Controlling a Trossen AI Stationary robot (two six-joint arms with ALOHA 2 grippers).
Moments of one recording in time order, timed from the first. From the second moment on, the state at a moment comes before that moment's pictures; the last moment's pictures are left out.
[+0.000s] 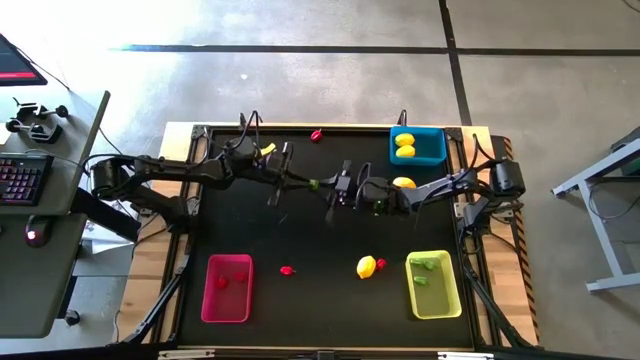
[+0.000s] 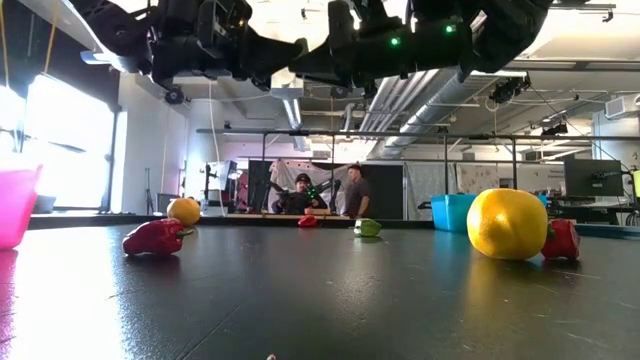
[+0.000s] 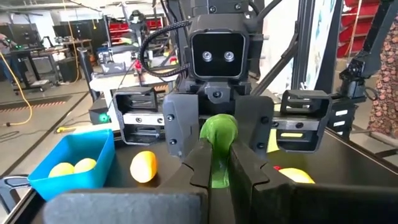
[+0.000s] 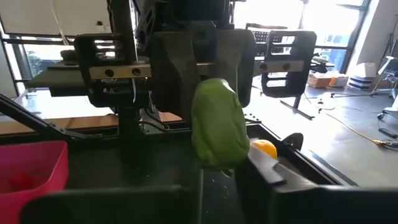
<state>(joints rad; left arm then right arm) 0.36 1.36 0.63 0.70 0.55 0.13 0.02 1.72 0.87 0.83 0.30 -0.06</state>
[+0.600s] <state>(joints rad) 0.37 1.19 0.55 0.50 0.49 0.19 0.02 1.71 0.87 0.77 0.30 -0.09</state>
